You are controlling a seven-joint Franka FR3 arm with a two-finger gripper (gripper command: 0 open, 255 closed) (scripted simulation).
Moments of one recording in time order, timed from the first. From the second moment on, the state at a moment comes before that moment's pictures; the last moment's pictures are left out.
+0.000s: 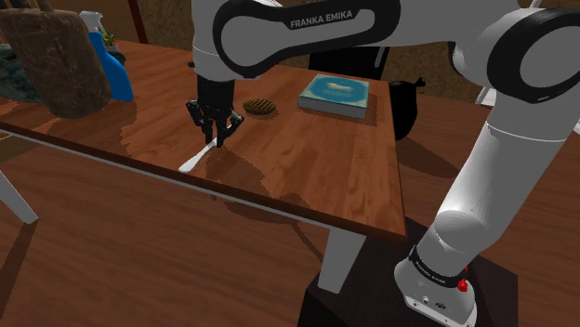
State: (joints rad) arm -0.20 0.11 0.70 -1.72 -0.08 1.96 1.66
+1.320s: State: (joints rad) arm -0.19 0.14 0.70 -1.52 -0.10 1.78 1.66
